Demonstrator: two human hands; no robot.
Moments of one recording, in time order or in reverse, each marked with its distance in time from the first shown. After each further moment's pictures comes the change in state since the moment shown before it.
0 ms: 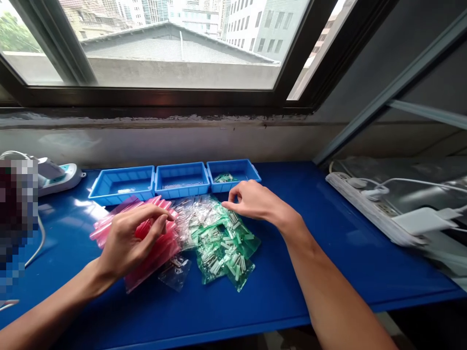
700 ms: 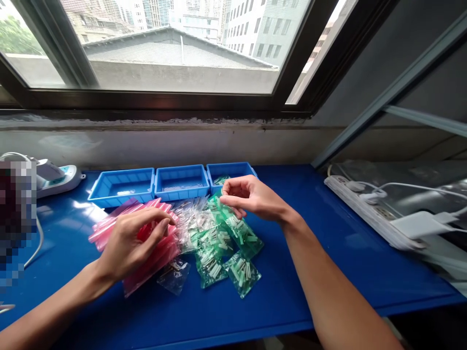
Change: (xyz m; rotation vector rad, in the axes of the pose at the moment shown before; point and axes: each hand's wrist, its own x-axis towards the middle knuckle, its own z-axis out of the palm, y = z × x) left_hand 0.001 0.001 -0.001 -0.002 -0.073 -0.059; right_hand -0.006 -0.002 -0.010 0.853 -0.116 -0.212
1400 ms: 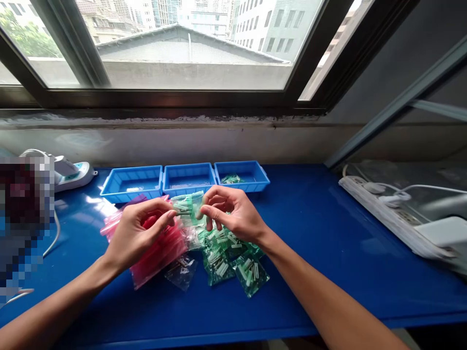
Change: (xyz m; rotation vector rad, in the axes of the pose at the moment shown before) left_hand 0.003 0.002 -0.001 -0.273 0.063 -0.241; right_hand 0.011 0.015 0.068 0.194 0.086 -0.295
